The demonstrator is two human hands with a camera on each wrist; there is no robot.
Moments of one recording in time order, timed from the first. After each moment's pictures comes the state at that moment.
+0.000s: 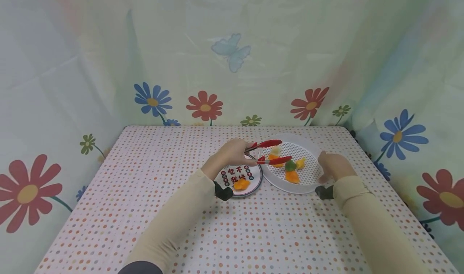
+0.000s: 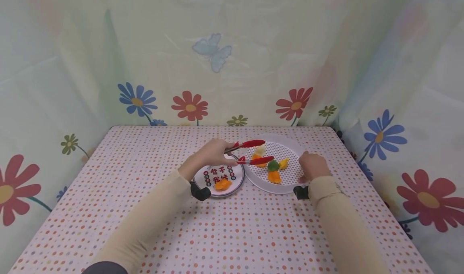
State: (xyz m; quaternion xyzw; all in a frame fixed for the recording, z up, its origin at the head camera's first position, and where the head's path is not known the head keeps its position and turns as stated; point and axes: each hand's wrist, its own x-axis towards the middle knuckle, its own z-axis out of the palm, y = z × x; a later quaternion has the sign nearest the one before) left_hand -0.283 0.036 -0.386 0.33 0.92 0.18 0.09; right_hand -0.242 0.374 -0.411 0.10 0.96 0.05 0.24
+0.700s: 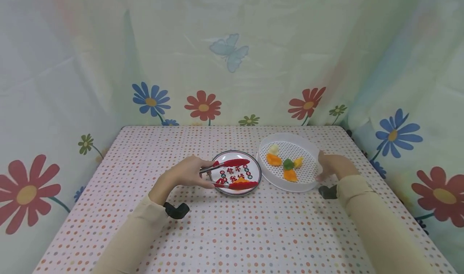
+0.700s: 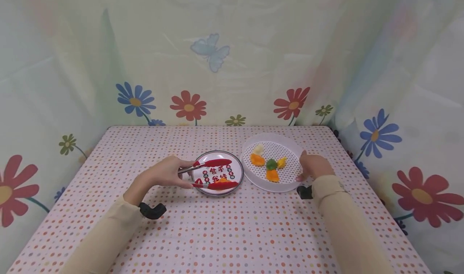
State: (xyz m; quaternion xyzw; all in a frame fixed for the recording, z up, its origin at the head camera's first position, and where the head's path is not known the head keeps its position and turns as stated) left_hand -0.238 -0.094 -0.400 0.33 0.92 0.20 0.12; right_hand -0.272 0.408 -0.451 0.19 0.95 0.02 0.27
